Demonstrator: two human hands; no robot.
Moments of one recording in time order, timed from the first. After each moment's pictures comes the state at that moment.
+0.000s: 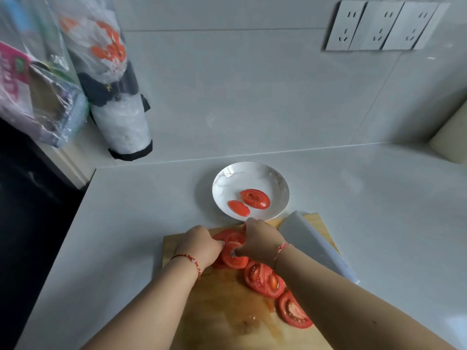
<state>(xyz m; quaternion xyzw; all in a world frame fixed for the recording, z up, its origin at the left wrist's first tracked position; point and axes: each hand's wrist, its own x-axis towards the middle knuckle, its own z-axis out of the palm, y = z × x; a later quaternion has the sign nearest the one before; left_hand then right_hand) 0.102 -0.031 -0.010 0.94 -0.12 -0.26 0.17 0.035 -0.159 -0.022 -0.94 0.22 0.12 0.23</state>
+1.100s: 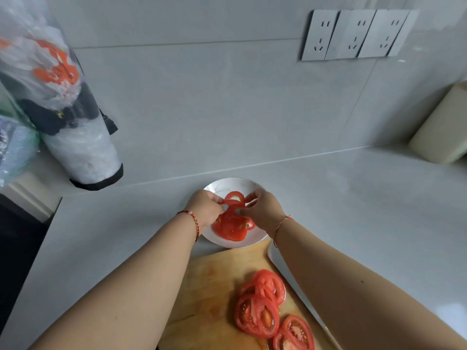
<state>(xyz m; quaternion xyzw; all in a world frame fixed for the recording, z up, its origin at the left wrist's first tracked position) 0.192 -0.132 -0.008 0.84 -0.17 -0.29 0.42 0.091 -0.244 -0.006 -0.80 0.37 -0.05 0.47</state>
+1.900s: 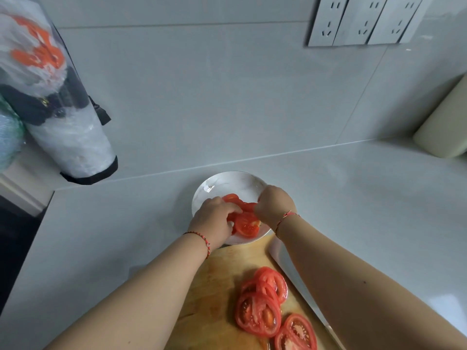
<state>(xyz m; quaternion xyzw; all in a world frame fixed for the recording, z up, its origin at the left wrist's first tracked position) 0.168 -0.124 -0.037 0.87 -0.42 -0.14 0.21 0.093 -0.260 -0.019 -0.88 0.40 0.01 0.24</state>
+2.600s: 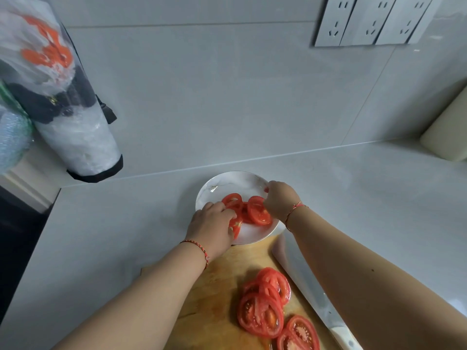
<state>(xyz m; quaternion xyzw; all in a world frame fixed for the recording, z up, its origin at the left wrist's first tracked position) 0.160 -0.109 -0.037 0.88 -0.46 -0.07 0.13 0.097 -0.277 -0.012 -0.90 0.37 0.03 0.23</state>
